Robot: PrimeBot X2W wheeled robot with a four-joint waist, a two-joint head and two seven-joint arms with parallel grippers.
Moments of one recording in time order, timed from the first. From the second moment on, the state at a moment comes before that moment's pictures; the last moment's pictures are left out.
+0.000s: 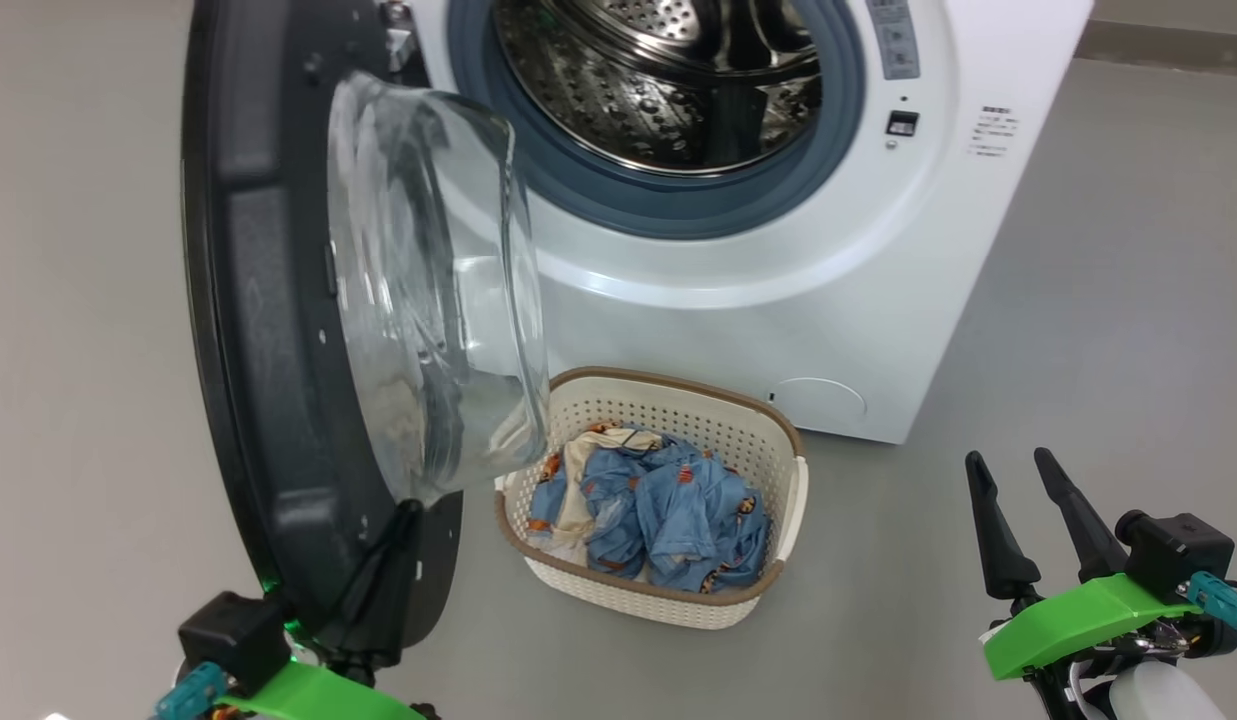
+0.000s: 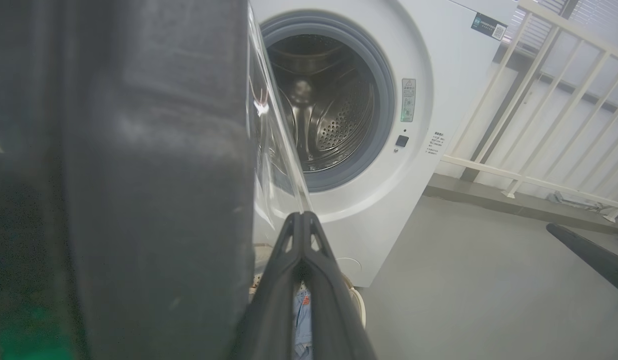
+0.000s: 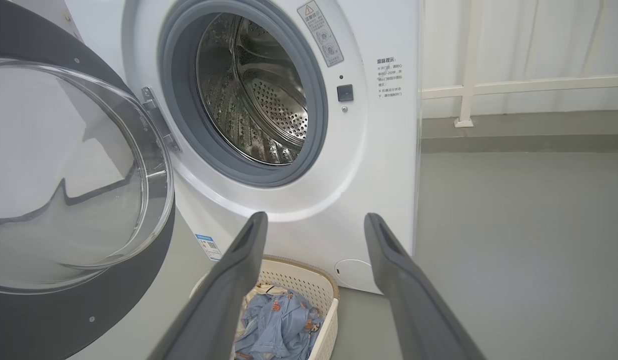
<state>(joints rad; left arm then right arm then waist) -0.09 0.17 -0.28 0.12 -0.52 -0.02 -0.12 -0.14 -0.16 0.09 0.37 0.40 0.13 -0.25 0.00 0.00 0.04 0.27</state>
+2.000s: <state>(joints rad) -0.63 0.44 -0.10 0.88 -0.65 -0.13 -0.15 -0.26 -0.14 0.10 0.40 0.37 0.13 -0.25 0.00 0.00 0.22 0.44</state>
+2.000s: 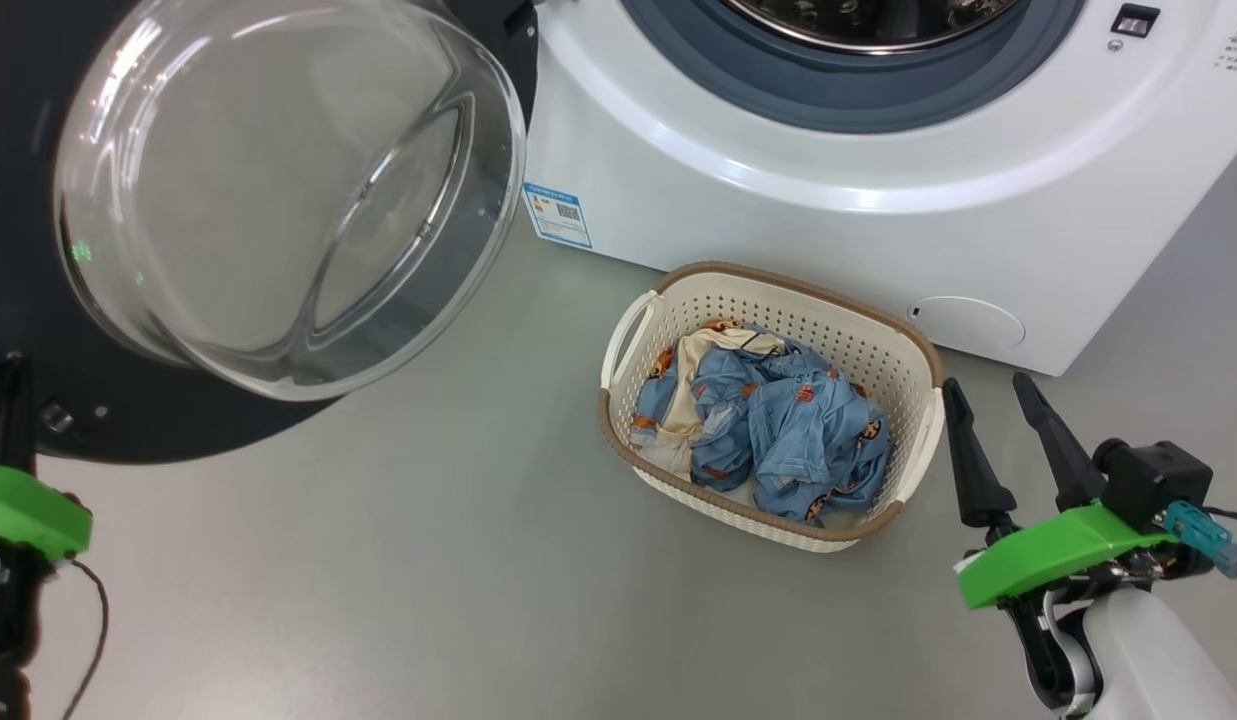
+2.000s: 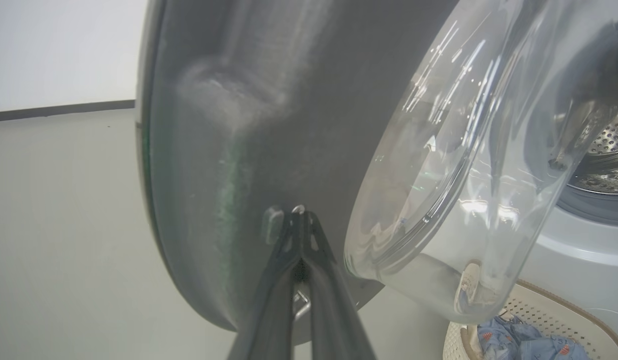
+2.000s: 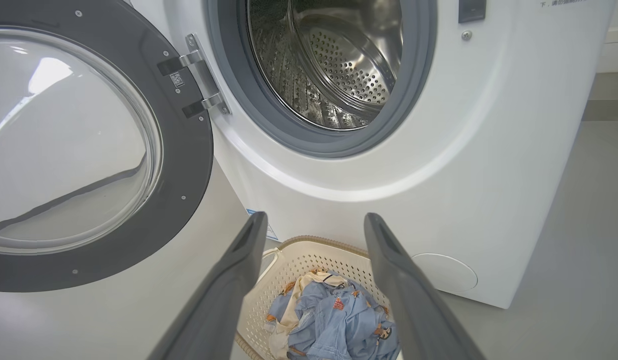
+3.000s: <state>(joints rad) -0.73 0.48 -0.27 1.04 -0.75 -0.13 -0.23 -0.28 -0.13 0.11 0.42 0.37 0.13 -0.25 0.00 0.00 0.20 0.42</state>
